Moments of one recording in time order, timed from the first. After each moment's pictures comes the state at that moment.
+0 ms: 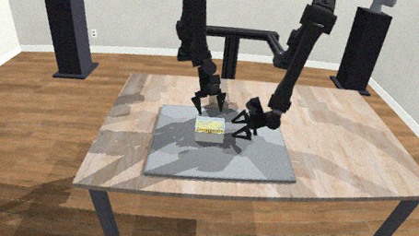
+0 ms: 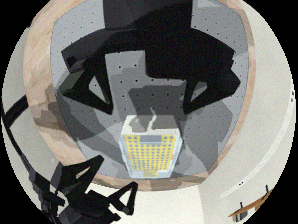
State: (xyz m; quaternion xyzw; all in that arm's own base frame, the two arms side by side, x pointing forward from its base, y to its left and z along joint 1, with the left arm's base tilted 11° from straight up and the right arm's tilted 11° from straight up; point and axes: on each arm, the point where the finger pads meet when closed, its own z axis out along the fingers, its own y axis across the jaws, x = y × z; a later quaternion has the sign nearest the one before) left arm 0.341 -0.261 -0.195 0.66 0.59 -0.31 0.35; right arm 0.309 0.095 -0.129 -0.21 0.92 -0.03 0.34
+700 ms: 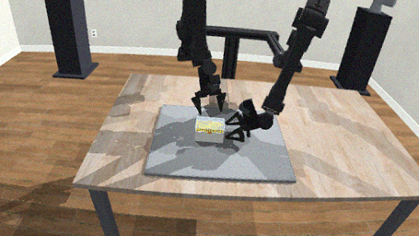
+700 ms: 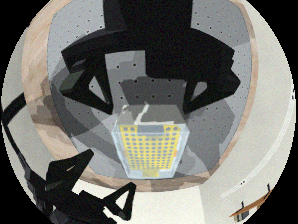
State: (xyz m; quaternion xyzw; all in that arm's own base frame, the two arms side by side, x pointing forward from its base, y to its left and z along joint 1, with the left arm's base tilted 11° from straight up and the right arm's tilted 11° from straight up) left arm 0.342 -0.286 -0.211 0.66 0.59 -0.31 0.35; right arm 0.309 0.095 -0.129 -0.21 0.92 -0.03 0.34
